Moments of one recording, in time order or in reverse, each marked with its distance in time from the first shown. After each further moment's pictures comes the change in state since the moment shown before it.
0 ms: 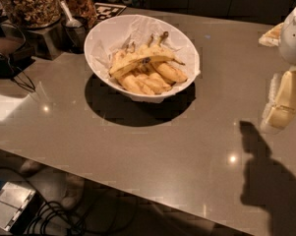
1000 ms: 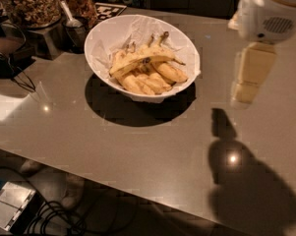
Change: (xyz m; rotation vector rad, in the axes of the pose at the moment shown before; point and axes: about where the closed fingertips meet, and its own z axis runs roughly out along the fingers) arm -0.050 -0.028 0.004 -0.001 0.078 -0.071
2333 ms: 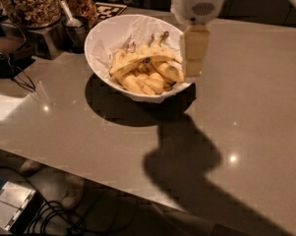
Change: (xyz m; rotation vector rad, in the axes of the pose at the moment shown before) arm -0.096 -0.057 0.029 0.038 0.010 -0.245
